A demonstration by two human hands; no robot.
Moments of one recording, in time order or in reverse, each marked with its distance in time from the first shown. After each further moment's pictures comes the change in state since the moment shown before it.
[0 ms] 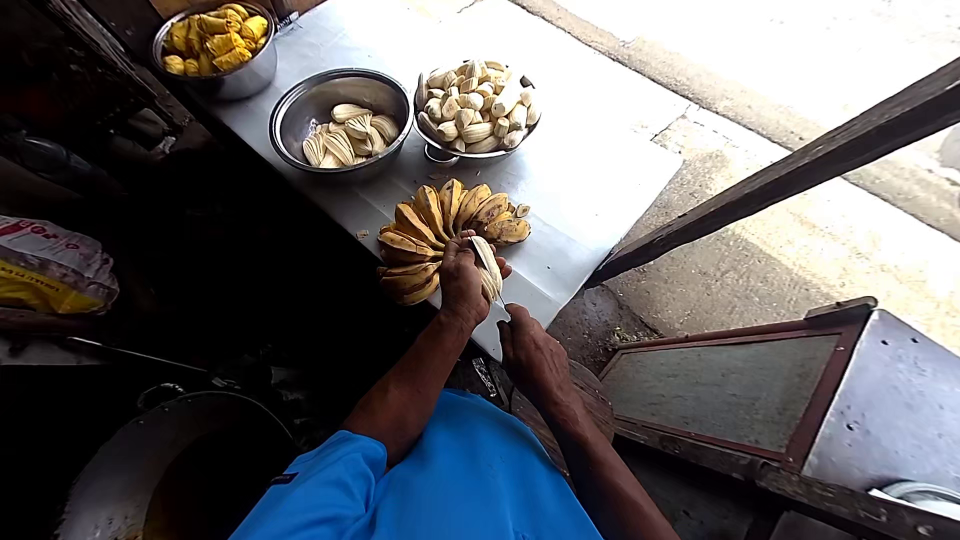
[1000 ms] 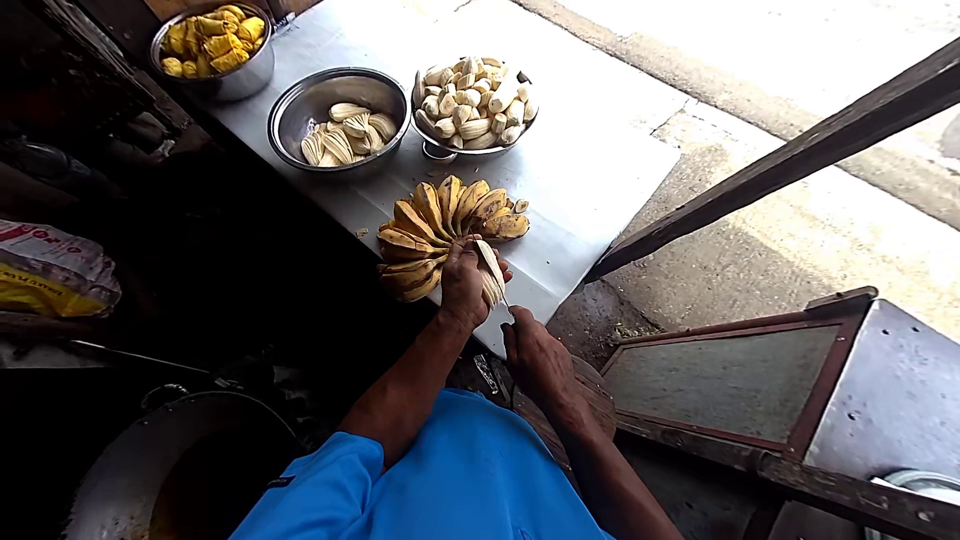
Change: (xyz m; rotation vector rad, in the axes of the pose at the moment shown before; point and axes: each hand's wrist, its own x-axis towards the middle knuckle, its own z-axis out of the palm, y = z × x) left_hand -0.010 -0.002 -0.006 0.048 -0.044 -0.060; right_hand -0.012 0.004 0.000 -0.013 -0.011 0.017
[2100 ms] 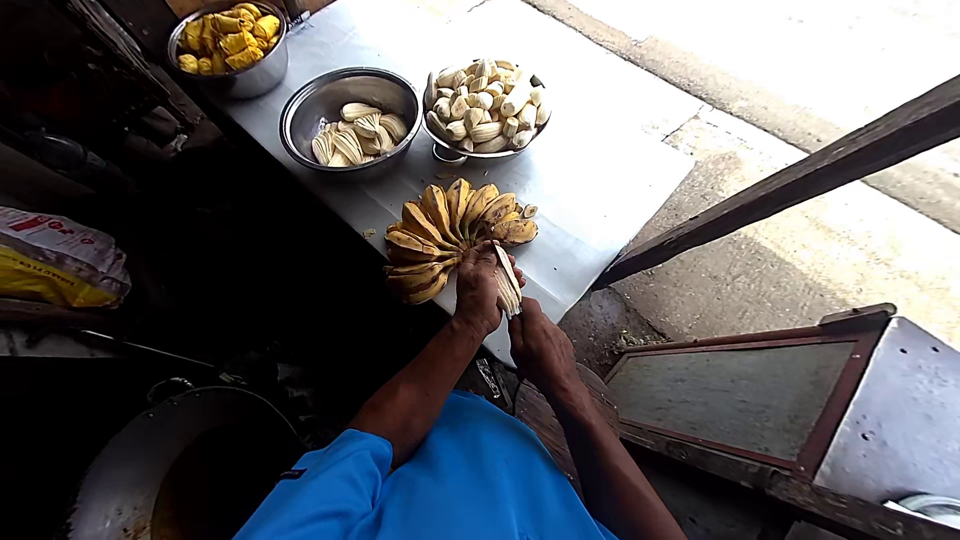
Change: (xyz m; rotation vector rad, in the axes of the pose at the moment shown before) left_hand -0.008 -0.010 -0.002 0.106 -0.084 0.009; right_hand 0.024 0.002 -0.004 0.058 -0.081 0.041
